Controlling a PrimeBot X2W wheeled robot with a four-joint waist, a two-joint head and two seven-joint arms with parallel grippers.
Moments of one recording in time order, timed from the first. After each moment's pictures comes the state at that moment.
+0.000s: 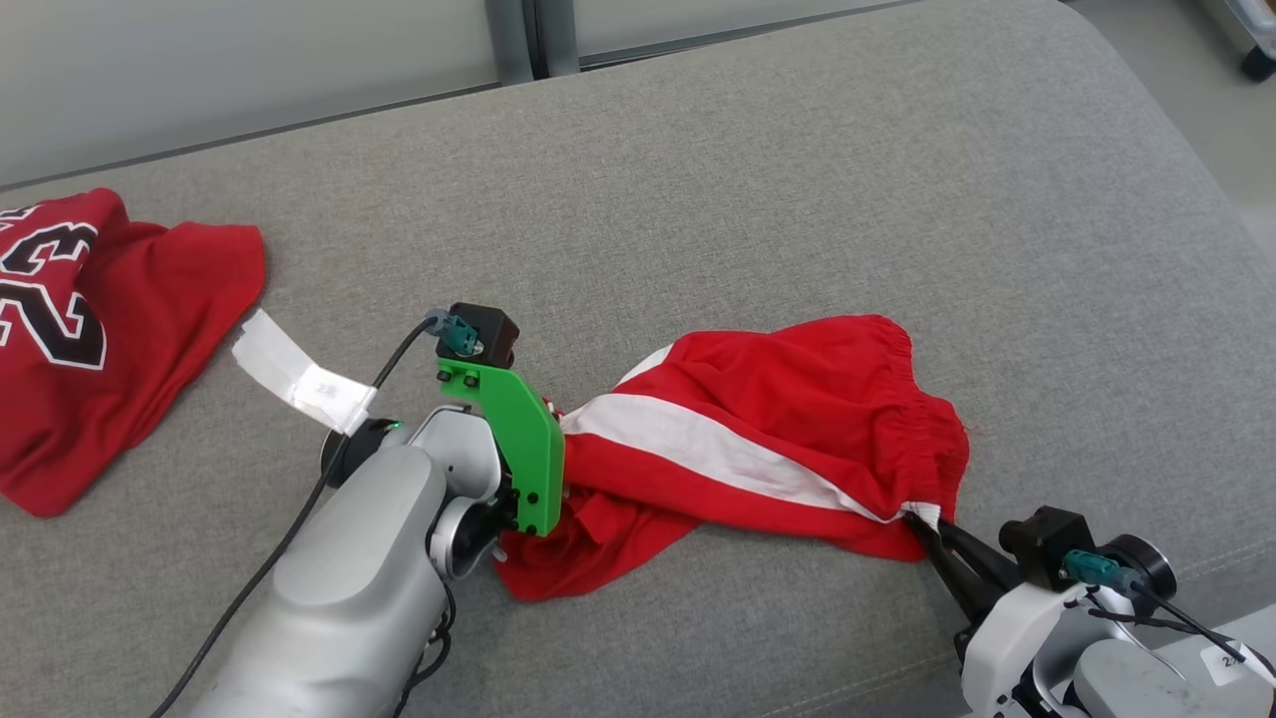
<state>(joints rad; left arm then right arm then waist) -0.63 0.04 -0.69 0.64 -0.70 0.01 0.45 -0.12 -0.33 0.56 0.46 0.31 0.12 -0.25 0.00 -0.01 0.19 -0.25</state>
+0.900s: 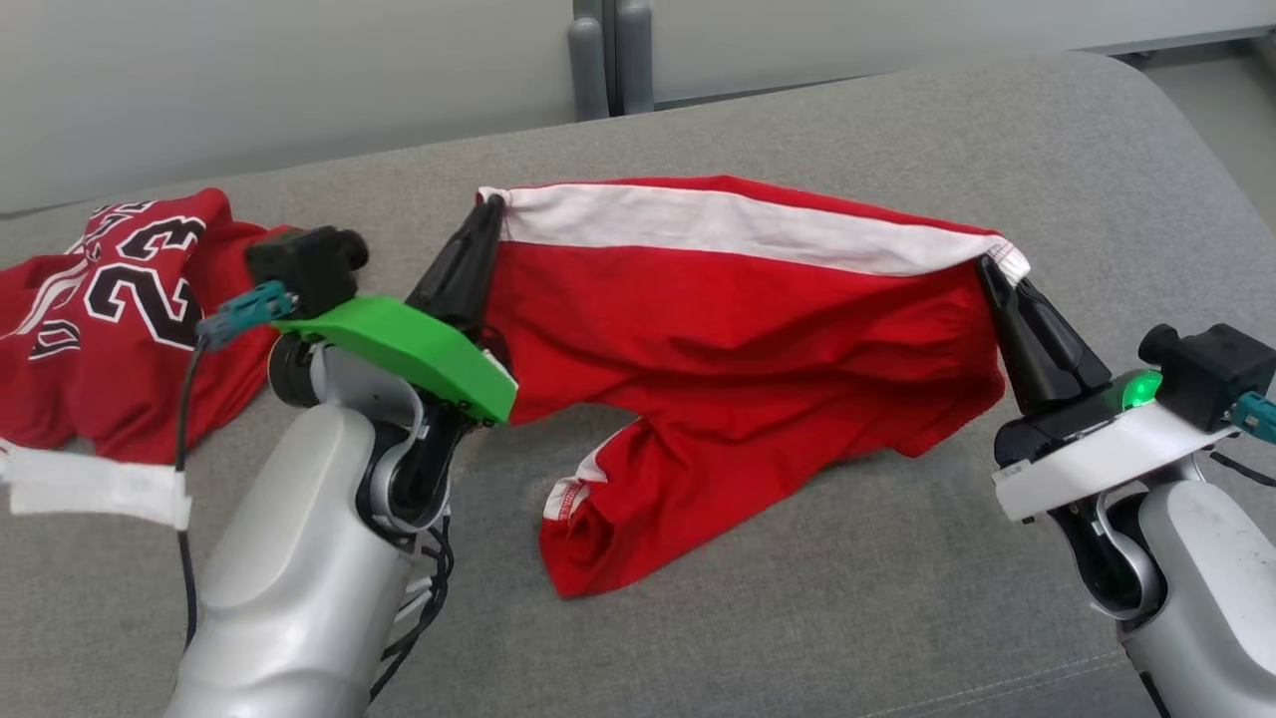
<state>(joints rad) -0.58 0.04 -0.45 0.40 -0.82 -0.04 -0.06 -0.20 -0.30 0.31 0.10 0.44 0.12 -0.25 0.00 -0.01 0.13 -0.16</state>
